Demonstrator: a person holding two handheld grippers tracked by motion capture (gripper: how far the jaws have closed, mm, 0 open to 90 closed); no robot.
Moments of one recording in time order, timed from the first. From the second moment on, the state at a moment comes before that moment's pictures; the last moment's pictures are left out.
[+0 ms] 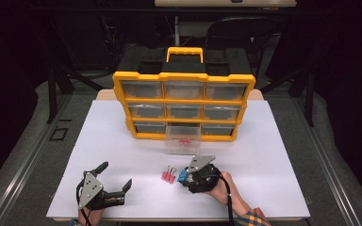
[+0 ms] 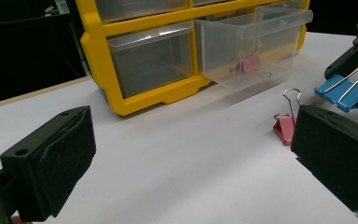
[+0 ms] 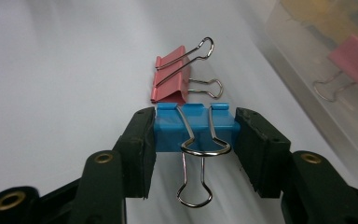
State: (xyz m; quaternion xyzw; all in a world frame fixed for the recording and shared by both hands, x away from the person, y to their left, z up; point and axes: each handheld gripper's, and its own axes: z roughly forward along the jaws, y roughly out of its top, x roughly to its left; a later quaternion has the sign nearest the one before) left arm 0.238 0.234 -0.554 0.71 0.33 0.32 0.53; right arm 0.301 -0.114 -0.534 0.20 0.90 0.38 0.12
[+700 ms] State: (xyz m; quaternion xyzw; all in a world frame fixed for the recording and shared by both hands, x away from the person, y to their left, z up) left arm 0.238 0.235 -0.553 0.71 0.33 0.33 0.53; right arm 0.299 -0.142 -0.517 0.24 0.88 0.38 0.15
